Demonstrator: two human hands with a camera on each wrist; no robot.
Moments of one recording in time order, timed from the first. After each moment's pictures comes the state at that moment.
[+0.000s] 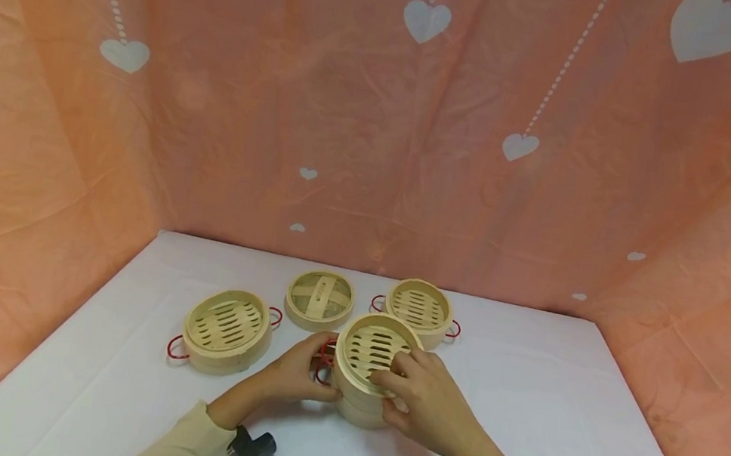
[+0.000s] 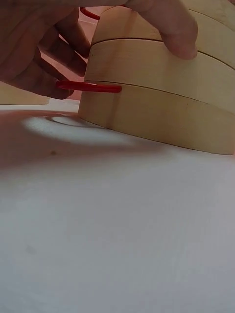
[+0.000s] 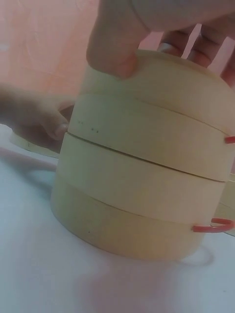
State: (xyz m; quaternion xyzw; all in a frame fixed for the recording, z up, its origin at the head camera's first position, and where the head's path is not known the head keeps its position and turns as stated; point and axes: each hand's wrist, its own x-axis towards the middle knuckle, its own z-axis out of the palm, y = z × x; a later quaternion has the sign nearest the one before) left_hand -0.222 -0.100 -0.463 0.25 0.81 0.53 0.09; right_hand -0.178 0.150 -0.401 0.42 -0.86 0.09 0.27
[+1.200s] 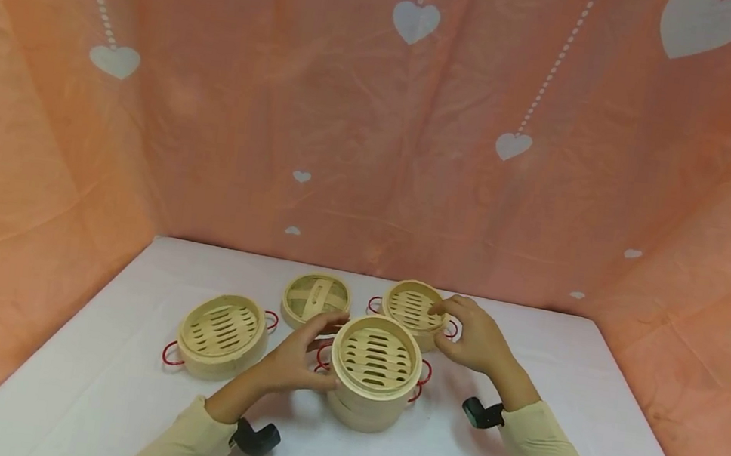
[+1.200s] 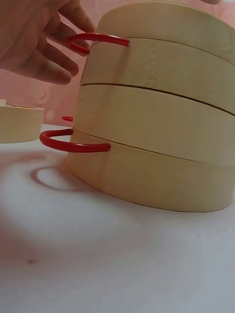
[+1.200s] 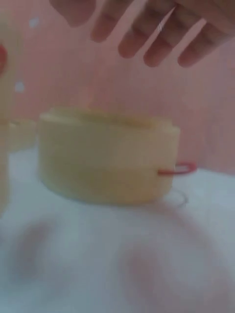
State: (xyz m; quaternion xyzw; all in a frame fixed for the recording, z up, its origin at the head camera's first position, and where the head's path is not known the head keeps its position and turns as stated) left_hand -0.228 -0.098 -0.438 0.34 0.74 0.58 0.02; right_hand -0.270 0.222 -0.396 0.30 -0.91 0.21 0.20
